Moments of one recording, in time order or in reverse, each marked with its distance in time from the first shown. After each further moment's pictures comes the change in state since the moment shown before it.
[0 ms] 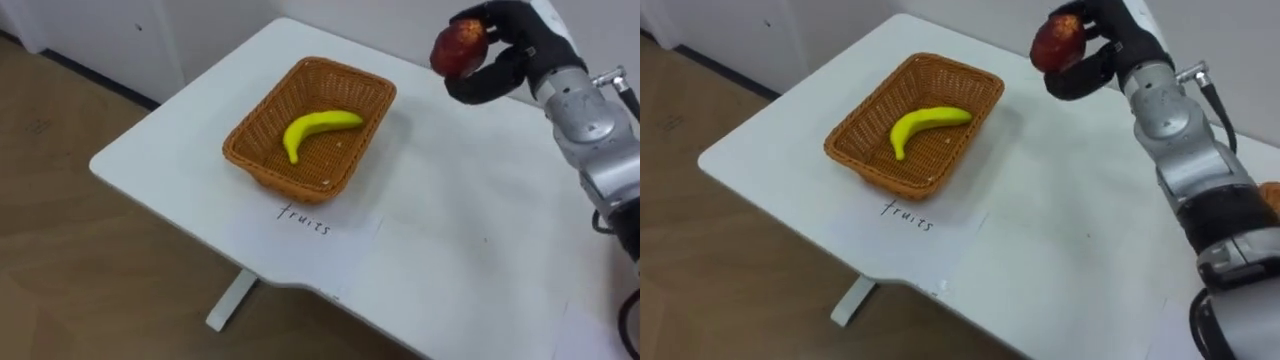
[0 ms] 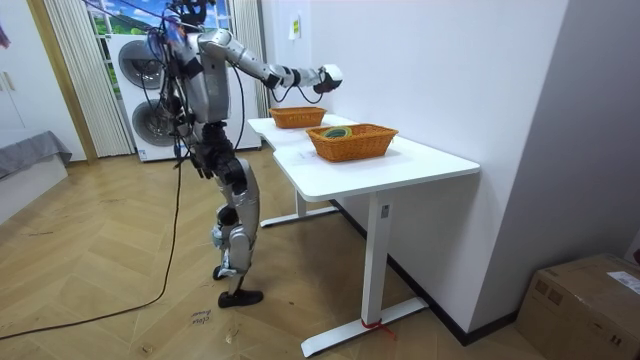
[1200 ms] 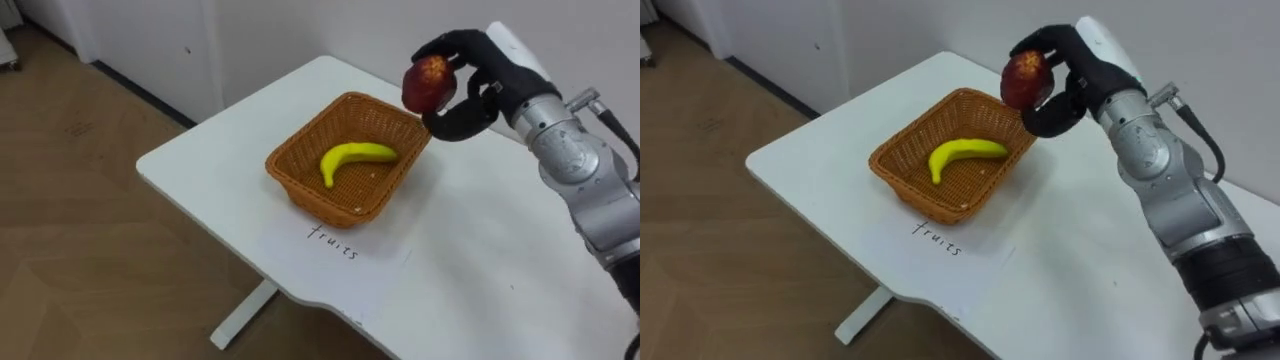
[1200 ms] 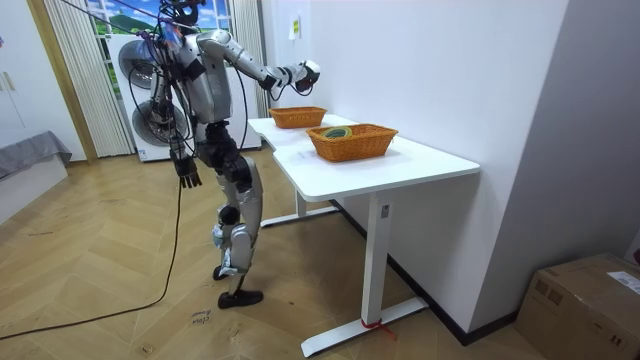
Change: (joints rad) left arm 0.119 0.002 0.163 -0.027 0.110 0.042 -0.133; right arm 0.215 -0.002 -0.021 -0.341 -0.238 0.077 0.102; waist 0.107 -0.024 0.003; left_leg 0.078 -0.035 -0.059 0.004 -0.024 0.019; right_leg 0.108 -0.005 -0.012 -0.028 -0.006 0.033
